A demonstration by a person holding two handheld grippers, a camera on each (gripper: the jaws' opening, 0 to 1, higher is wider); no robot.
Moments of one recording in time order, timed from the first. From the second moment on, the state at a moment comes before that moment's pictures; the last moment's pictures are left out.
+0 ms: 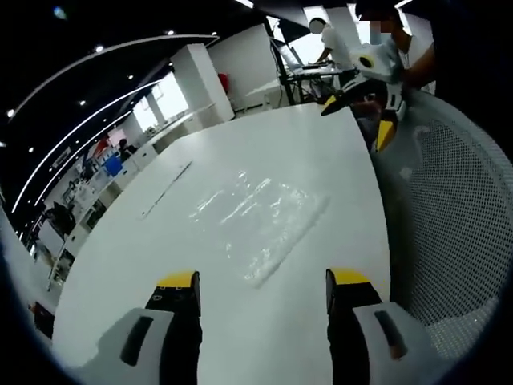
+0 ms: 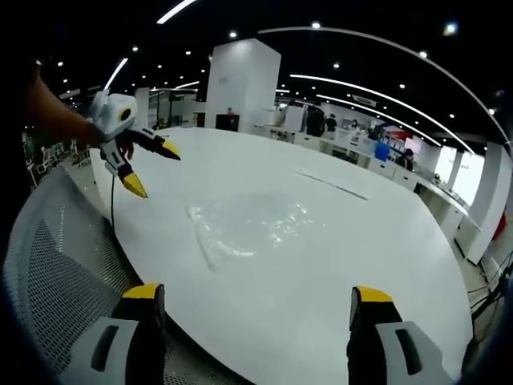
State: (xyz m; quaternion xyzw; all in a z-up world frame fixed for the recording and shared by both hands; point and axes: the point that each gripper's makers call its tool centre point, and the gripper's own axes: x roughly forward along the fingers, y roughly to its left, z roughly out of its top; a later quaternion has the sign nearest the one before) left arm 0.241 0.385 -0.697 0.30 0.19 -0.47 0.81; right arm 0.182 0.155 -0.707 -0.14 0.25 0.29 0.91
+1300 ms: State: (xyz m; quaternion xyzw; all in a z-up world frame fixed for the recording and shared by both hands) left arm 0.267 0.363 -0.741 0.44 0.22 -0.57 0.66; right arm 0.179 0.156 -0.709 -0.14 0.26 0.29 0.91
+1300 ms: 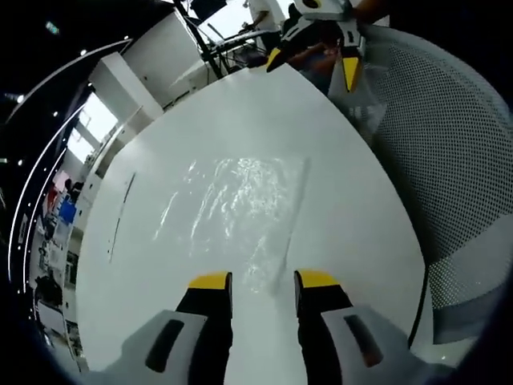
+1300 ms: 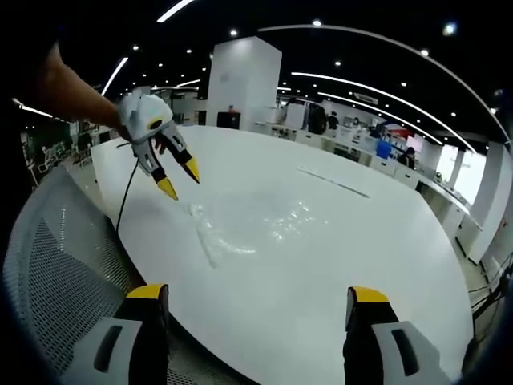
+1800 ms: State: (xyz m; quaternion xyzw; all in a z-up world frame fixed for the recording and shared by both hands) left arm 0.270 0.366 -0.766 0.49 0.25 -0.60 0.58; right arm 0.180 0.154 -0.710 -0.14 0.26 0.29 0.91
